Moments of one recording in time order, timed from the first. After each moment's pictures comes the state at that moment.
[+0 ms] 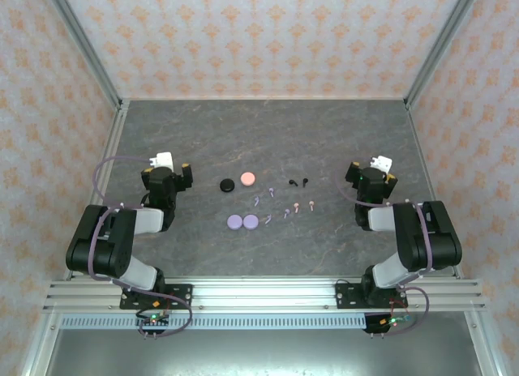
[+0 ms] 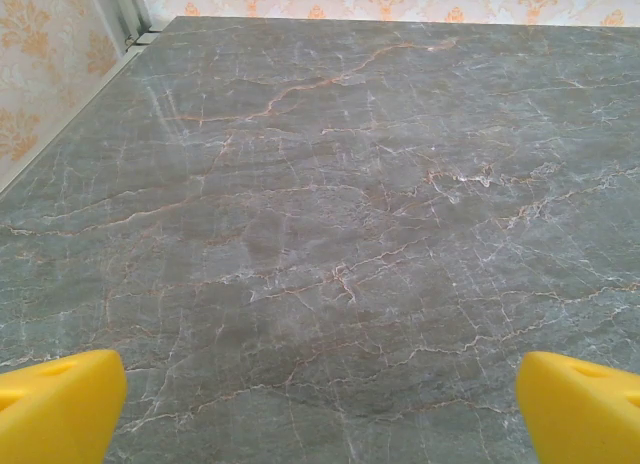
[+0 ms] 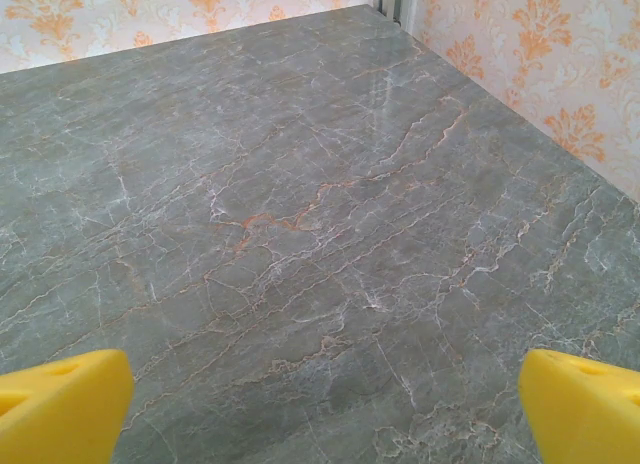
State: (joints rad) left arm -0.05 1.50 0.39 0.68 -0.31 -0.09; right arm 0.05 1.53 0.38 0.73 0.40 0.20
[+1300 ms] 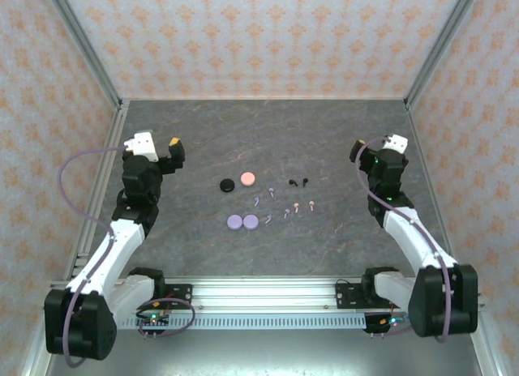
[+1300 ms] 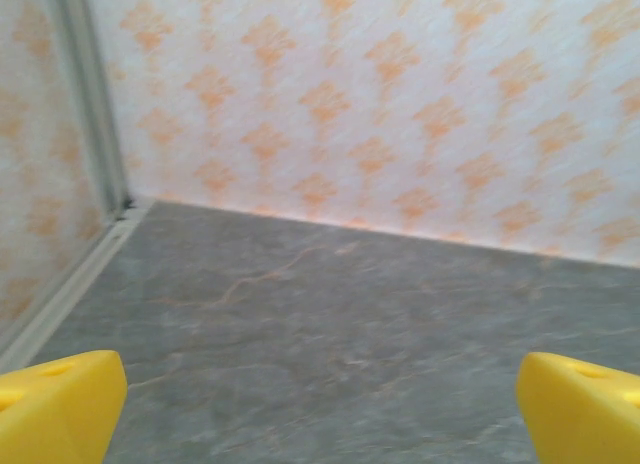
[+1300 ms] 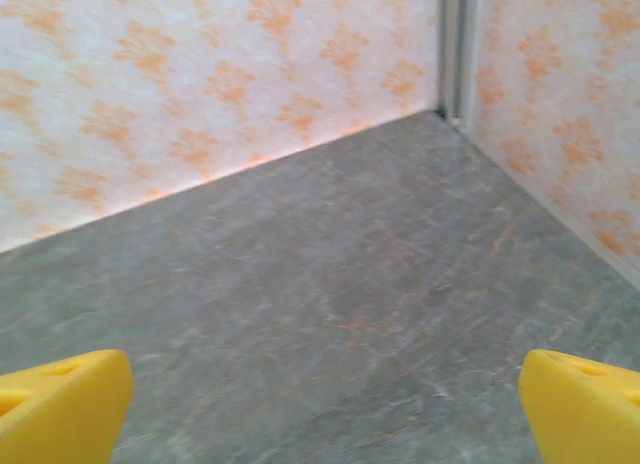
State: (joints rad) left arm -0.05 0.95 0.59 0.19 -0.17 -0.16; right arm 0.05 1.07 0.62 0.11 0.24 0.29
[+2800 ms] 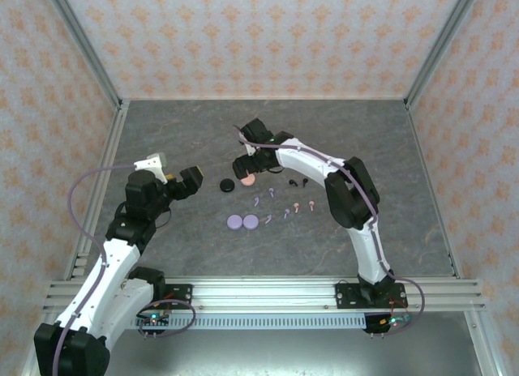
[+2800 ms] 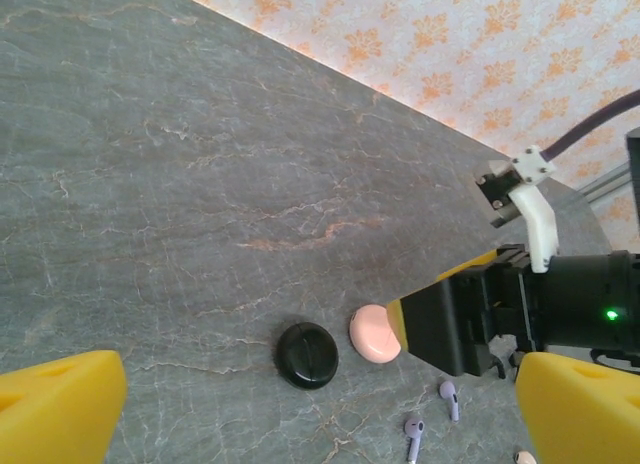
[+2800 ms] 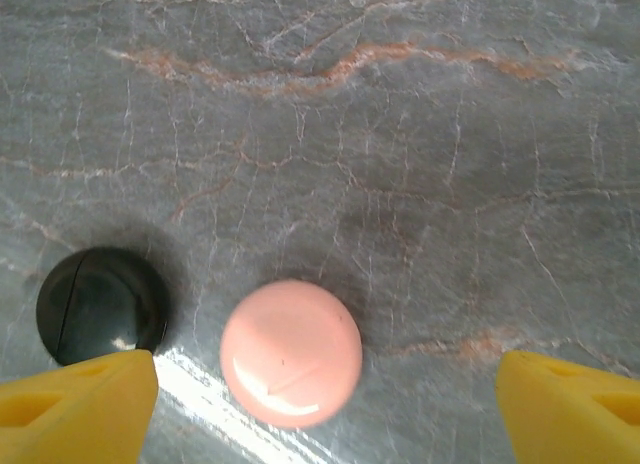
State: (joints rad) left arm -0.12 0.76 0.54 -0.21 0.11 -0.54; right arm 0.69 2.17 1.77 -0.68 -0.05 0.21
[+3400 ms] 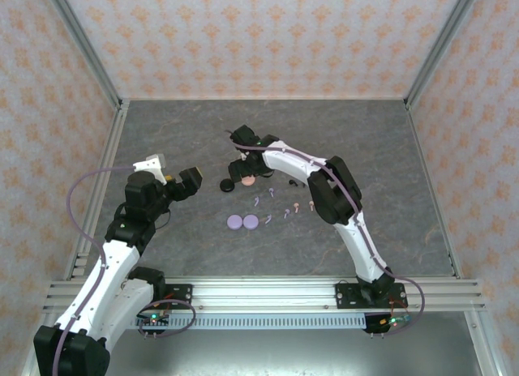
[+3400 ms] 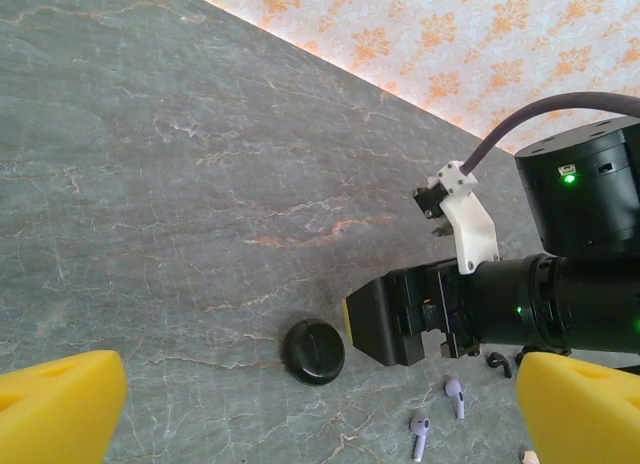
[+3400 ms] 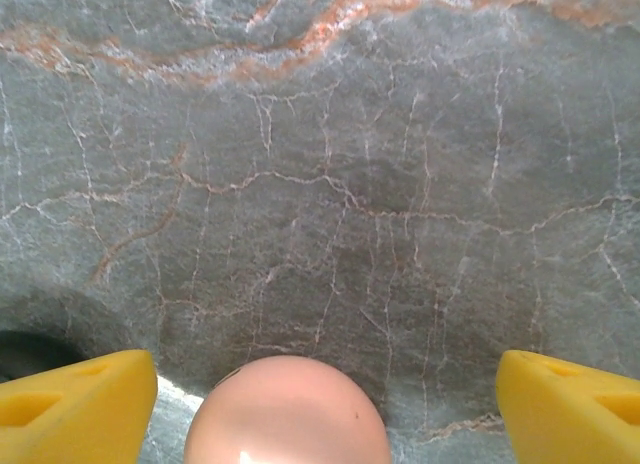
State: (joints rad) left arm -0.12 0.74 0.54 -0.23 0.10 -0.54; right arm 0.73 2.32 1.90 -0.75 0.03 0.31
